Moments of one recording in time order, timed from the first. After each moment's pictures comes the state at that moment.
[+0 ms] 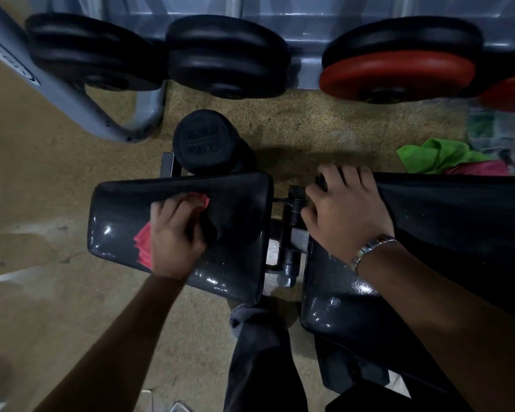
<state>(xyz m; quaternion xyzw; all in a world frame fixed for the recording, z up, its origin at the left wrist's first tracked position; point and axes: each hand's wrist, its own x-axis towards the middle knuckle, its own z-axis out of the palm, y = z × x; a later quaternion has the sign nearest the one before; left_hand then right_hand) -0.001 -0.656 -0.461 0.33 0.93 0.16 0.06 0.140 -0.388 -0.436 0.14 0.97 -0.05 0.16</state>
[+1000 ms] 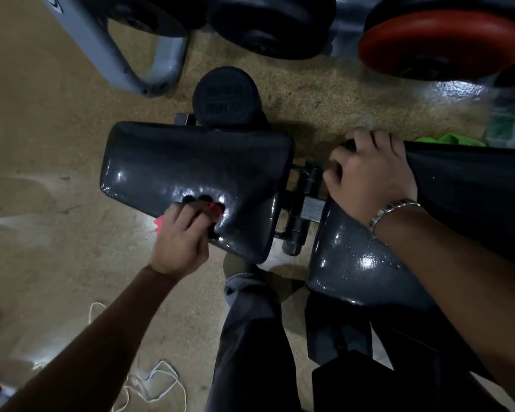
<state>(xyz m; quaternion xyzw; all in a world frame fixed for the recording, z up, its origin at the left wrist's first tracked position) 0.057 -0.728 -0.476 0.44 0.89 0.13 0.04 0.140 -0.390 -0.444 0.16 0.98 -0.04 0.10</state>
